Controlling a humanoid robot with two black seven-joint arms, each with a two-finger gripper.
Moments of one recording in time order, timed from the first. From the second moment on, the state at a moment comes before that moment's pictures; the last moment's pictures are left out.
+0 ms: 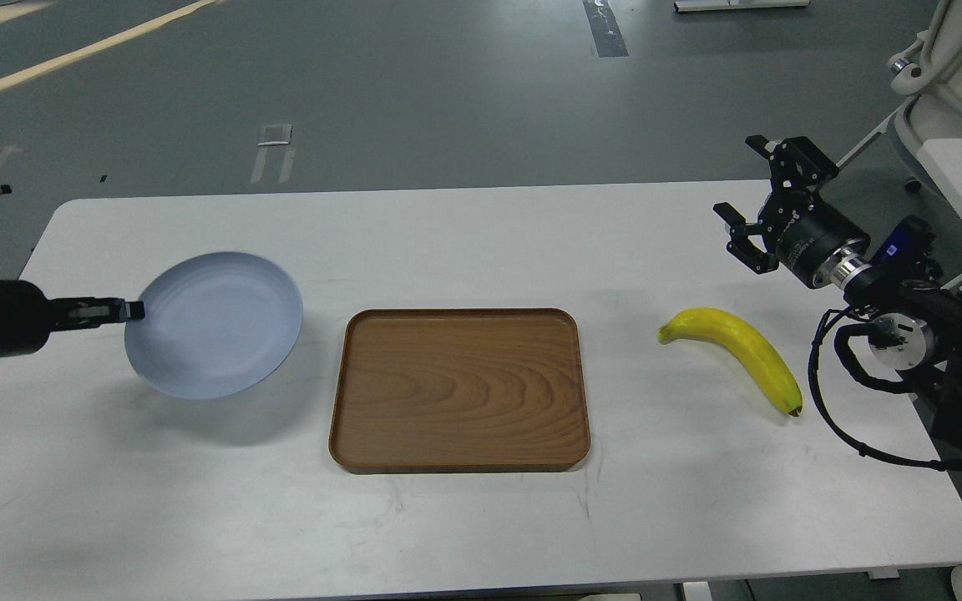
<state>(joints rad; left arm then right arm) -0.93 0.88 -0.26 -0.90 1.44 -0.48 -0.49 0.83 -0.44 0.25 0.51 -0.05 0.49 0.49</state>
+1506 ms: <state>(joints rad) -1.14 0.22 0.05 -0.73 1.49 -0.49 -0.37 0.82 -0.49 0.25 0.51 -0.05 0.49 0.49</state>
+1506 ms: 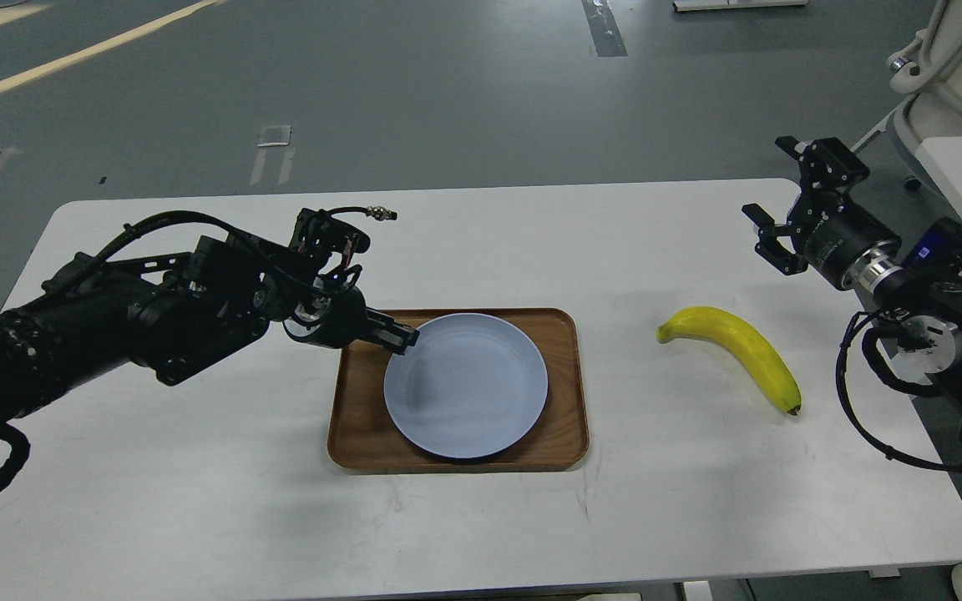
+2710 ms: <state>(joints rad) -0.73 0.53 -0.60 -0.72 0.20 -0.49 -0.48 1.11 -0.65 0.06 0.55 -0.72 0.49 0.49</state>
